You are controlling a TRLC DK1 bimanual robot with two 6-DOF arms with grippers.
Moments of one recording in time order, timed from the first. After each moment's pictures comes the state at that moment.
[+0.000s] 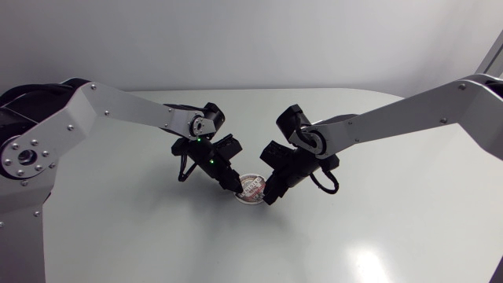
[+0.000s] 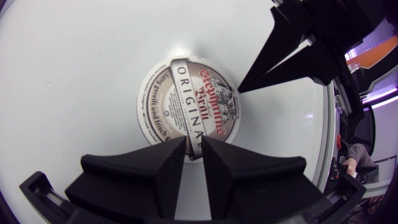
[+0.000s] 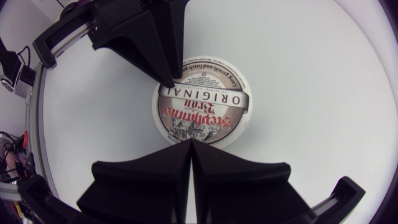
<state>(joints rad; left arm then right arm) -0.43 2.18 1.46 -0.66 0.51 0.51 0.49 1.94 1.18 -0.37 -0.35 -0.41</state>
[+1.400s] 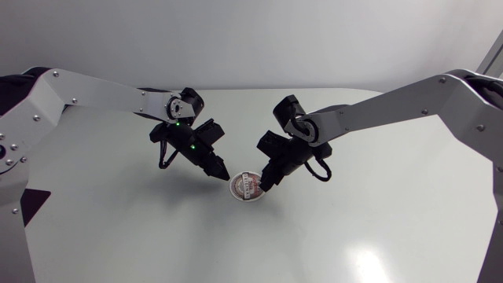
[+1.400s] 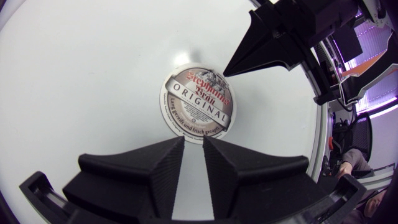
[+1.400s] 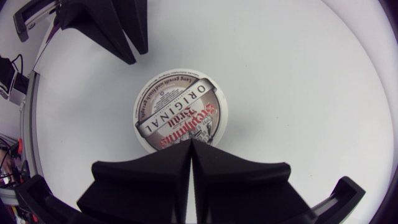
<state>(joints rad) -0.32 2.11 1.48 -0.76 0.55 0.55 0.48 2.01 1.31 -0.40 -0.33 -0.44</state>
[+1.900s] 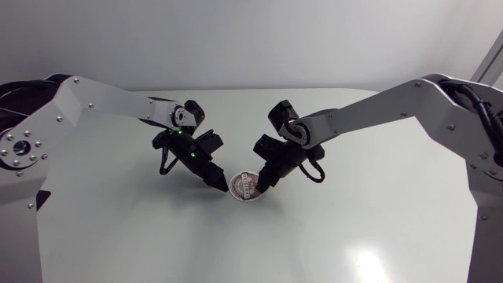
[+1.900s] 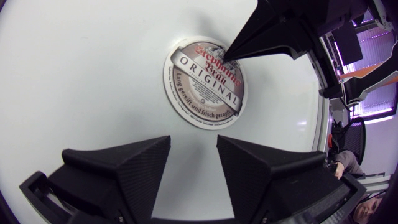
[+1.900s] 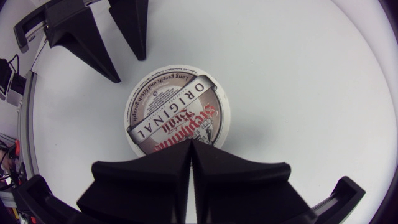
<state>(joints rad) -0.31 2.18 1.50 -0.81 0.54 0.55 0.48 2.09 1.35 -0.39 -0.34 -0.44</state>
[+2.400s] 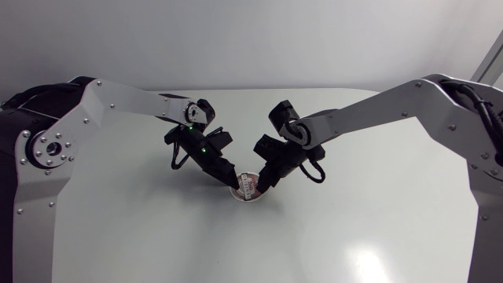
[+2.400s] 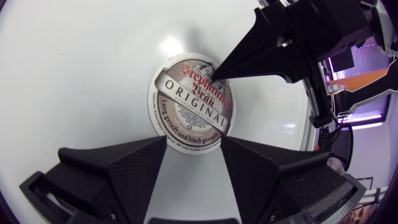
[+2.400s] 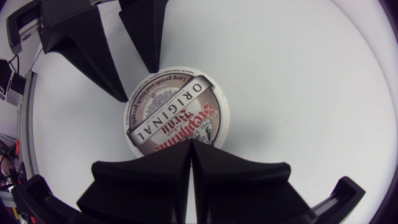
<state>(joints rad) -0.35 2.27 1.63 -0.90 0.61 0.49 0.48 2.09 1.34 -0.39 -0.34 -0.44</state>
